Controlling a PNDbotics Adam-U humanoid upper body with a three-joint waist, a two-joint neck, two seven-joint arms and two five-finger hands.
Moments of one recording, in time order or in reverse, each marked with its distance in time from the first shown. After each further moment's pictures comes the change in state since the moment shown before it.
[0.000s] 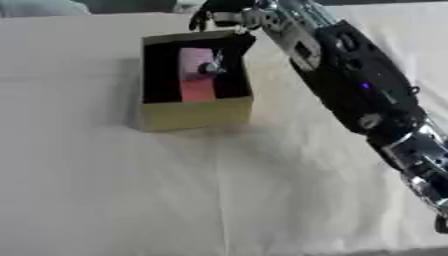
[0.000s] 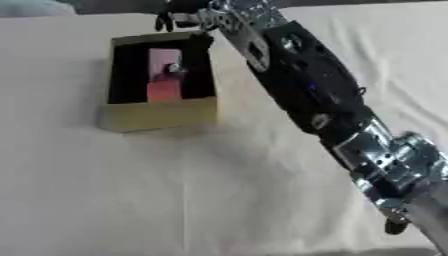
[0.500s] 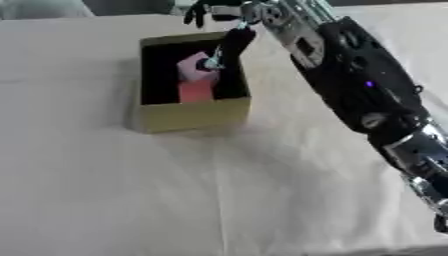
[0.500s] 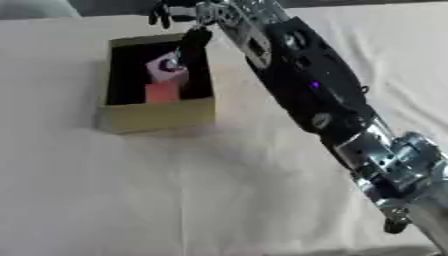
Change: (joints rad) left arm 0.000 0.000 0.000 0.000 0.000 0.000 0.000; right arm 0.000 -0.004 0.000 -0.049 -0.035 0.017 -0.016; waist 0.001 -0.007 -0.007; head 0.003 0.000
